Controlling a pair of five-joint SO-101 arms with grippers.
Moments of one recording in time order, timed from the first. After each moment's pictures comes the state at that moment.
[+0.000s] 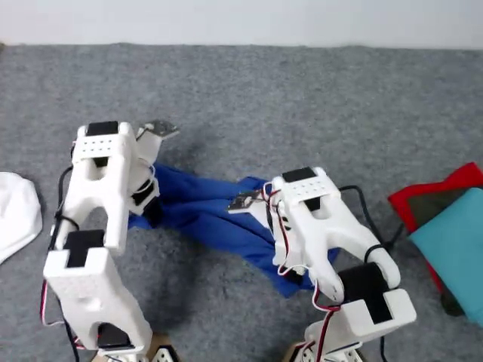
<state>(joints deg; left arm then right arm) -8.7 24.6 -2.2 91.4 -32.9 -18.3 3.8 29.9 88.3 44.0</state>
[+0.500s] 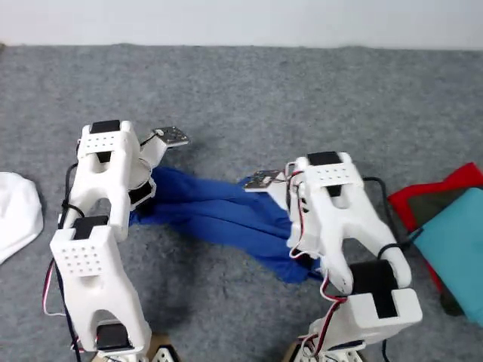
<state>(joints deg) -11.3 38.3 -12.2 93.1 -49.0 -8.5 4.5 24.4 90.5 50.2</state>
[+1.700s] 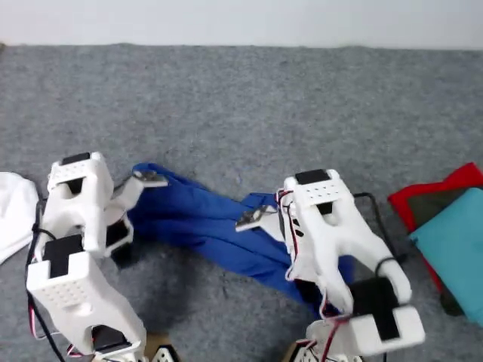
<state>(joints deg) -19.6 20.0 15.9 98.8 -53.1 -15.2 -3.7 34.6 98.6 53.1</state>
